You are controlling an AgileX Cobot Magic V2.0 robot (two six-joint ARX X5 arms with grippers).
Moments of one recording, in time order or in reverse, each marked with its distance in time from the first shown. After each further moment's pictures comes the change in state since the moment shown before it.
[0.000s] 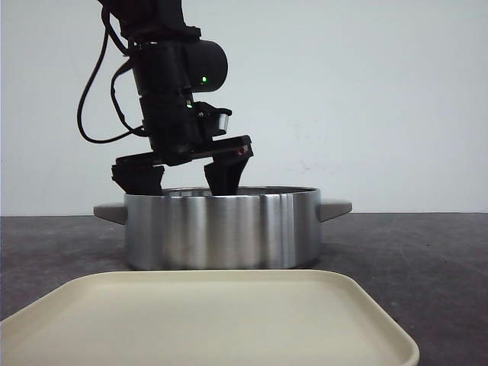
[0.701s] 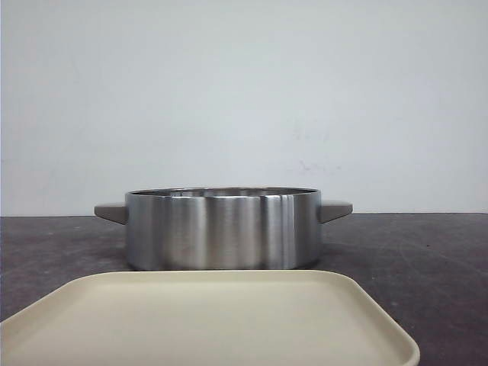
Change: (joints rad) left arm -0.030 -0.452 0.493 -0.180 -0.009 -0.018; right arm 0.059 -0.003 -0.129 0.180 0.050 0.004
